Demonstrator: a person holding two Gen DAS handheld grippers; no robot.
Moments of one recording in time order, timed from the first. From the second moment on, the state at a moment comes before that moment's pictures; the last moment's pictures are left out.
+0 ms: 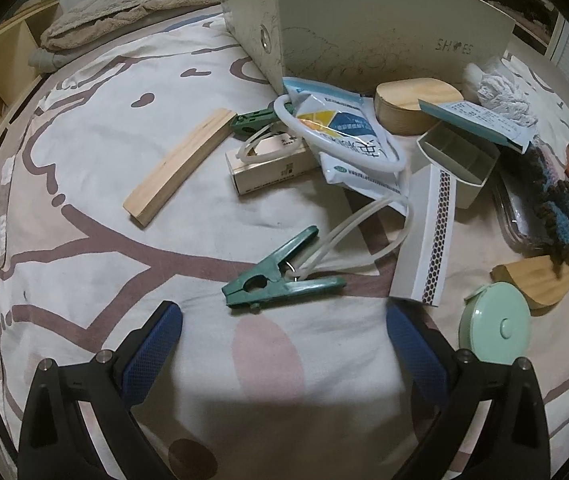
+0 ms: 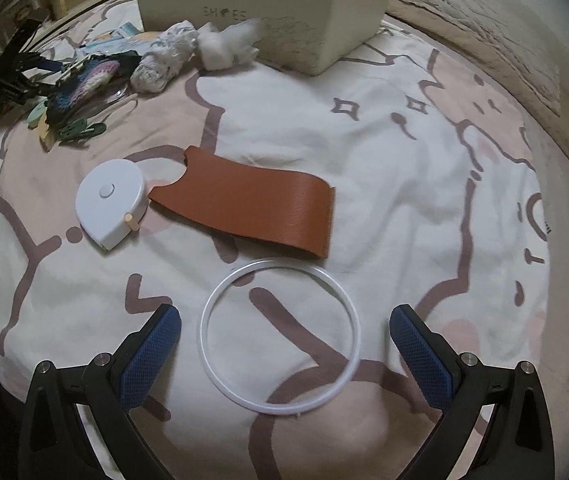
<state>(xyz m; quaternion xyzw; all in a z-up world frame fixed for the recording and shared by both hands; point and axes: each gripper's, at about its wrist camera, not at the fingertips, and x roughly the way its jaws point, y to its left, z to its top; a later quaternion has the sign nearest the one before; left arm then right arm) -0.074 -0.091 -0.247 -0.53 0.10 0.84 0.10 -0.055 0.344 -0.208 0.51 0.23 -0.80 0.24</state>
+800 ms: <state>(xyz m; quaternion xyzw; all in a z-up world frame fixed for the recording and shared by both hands) -0.076 -0.103 -0.238 -0.52 0.06 0.85 0.09 -0.052 0.361 -0.225 0.48 0.16 -0.83 0.25</state>
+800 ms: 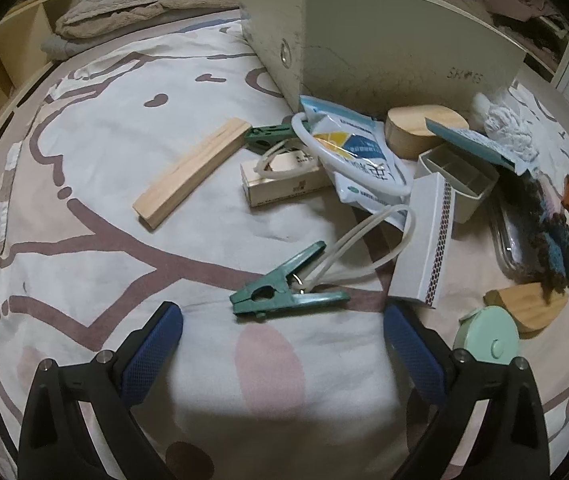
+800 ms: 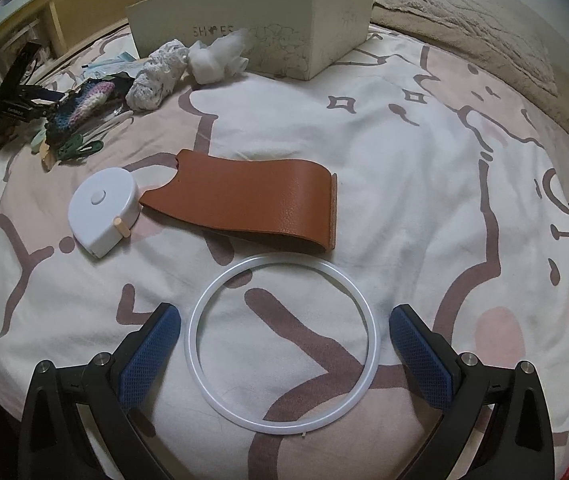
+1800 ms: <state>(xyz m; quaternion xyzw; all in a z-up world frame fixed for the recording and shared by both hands) -0.063 -0.095 -0.226 -0.50 0.14 0.84 0.13 -0.053 0.364 -0.226 0.48 0.15 -0.82 0.26</state>
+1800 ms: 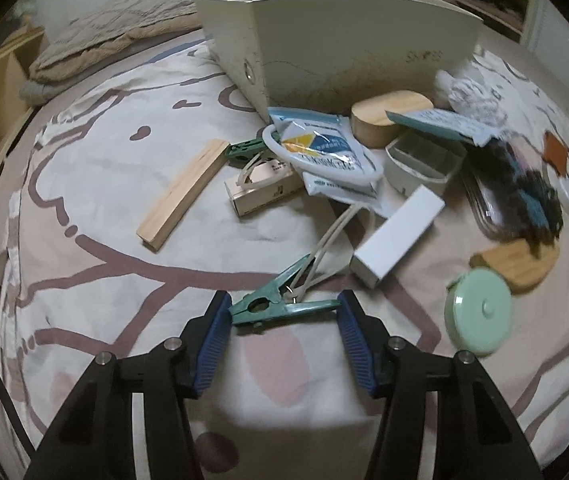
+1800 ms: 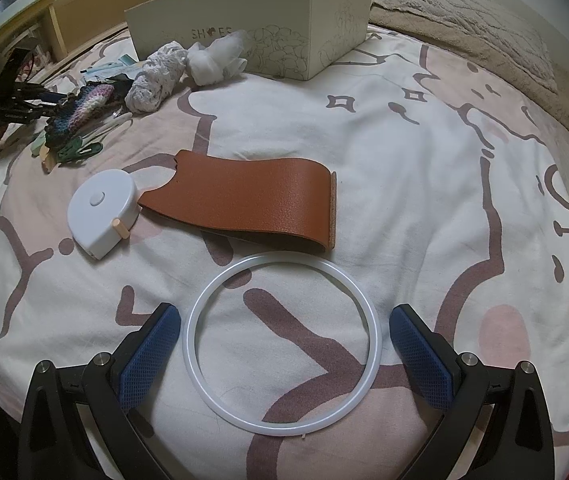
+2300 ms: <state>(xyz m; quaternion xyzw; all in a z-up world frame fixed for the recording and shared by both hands) -0.061 -0.109 -0.232 -0.53 0.10 0.83 0.14 -0.056 0.362 -0.228 0.49 0.15 -0.82 0.24</state>
